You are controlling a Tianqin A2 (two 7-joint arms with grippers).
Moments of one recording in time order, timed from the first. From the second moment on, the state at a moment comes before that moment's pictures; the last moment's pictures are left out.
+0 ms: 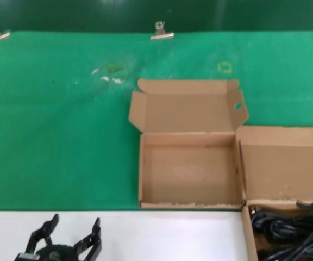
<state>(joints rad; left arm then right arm) -0.02 -0.31 1.64 -1.60 -1.82 -0.01 0.02 0.08 0.87 -1.67 1.72 2.01 -0.56 -0.20</state>
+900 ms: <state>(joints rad) -0.02 -0.31 1.64 -1.60 -1.82 -0.01 0.02 0.88 0.88 -2.12 1.46 1.28 -1.24 -0.16</state>
